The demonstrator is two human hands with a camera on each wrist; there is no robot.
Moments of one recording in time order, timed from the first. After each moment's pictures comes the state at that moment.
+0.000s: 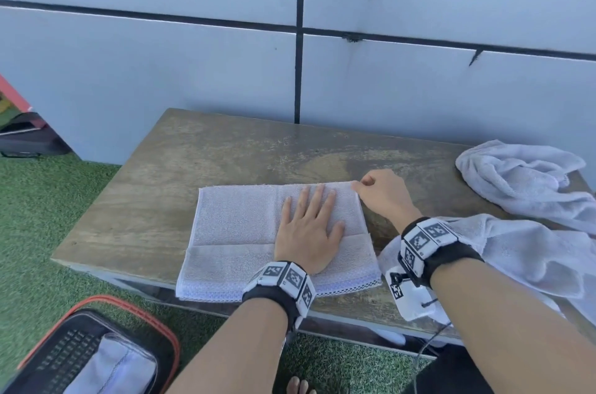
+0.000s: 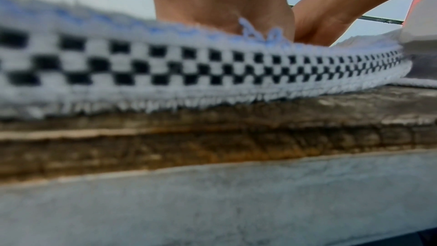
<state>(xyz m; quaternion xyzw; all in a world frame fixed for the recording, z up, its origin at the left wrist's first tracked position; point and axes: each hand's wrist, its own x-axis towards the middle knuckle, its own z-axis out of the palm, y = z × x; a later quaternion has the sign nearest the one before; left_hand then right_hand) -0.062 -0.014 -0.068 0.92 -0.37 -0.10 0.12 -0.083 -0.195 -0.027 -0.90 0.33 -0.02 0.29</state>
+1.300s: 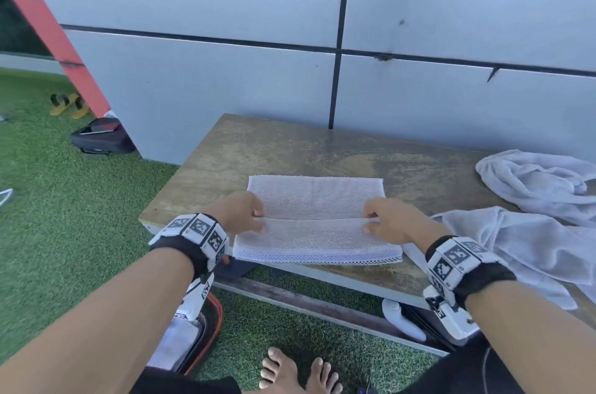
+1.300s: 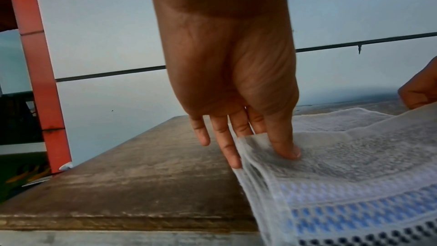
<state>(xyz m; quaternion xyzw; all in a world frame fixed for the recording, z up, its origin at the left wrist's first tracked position) -0.013 0.167 0.021 0.92 -0.31 -0.24 0.06 -0.142 -0.129 0.008 -0.97 0.09 0.21 0.10</state>
